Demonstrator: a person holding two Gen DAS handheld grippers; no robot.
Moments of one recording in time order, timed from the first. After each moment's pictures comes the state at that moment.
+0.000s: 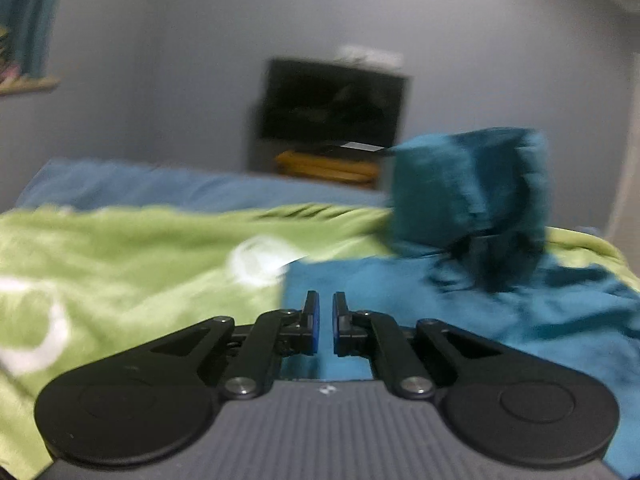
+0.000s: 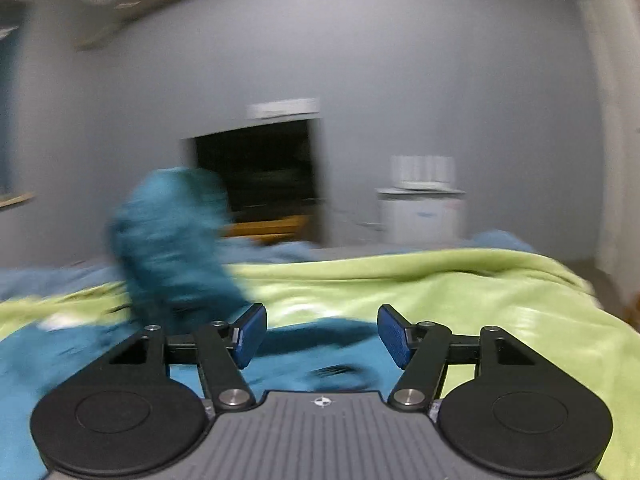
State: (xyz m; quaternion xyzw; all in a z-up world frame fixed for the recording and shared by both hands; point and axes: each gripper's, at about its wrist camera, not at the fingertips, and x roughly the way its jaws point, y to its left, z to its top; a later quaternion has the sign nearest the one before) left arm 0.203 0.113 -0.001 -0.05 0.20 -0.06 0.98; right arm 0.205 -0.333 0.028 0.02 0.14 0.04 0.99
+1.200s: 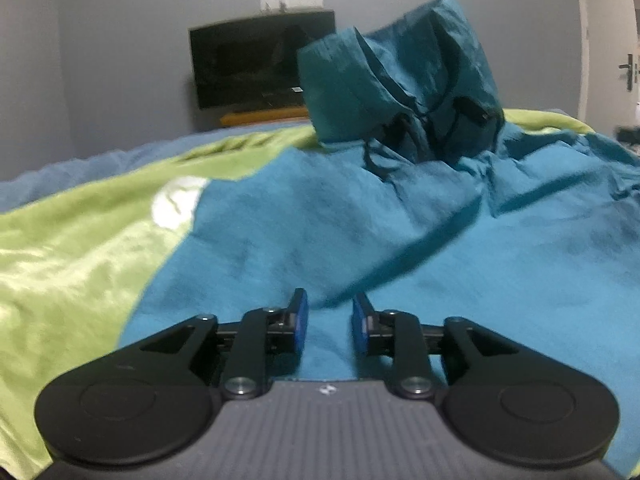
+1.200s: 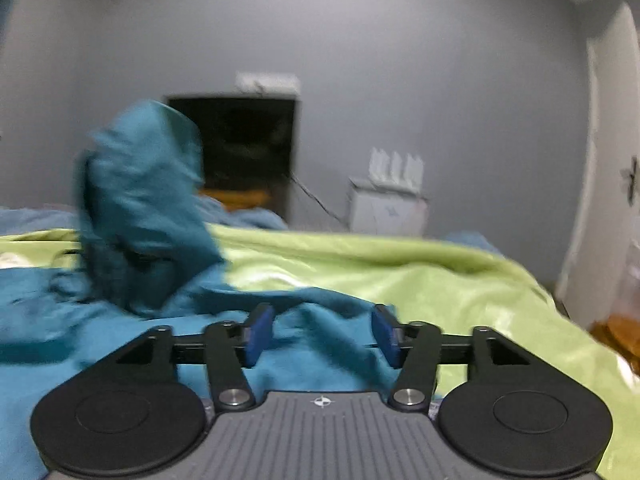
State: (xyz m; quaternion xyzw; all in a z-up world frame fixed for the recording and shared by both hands) left arm 0.209 0.058 -0.065 0.06 0.27 -0.09 0.96; right arm 0.210 -0.298 -0.019 -0.03 0.13 -0.05 0.99
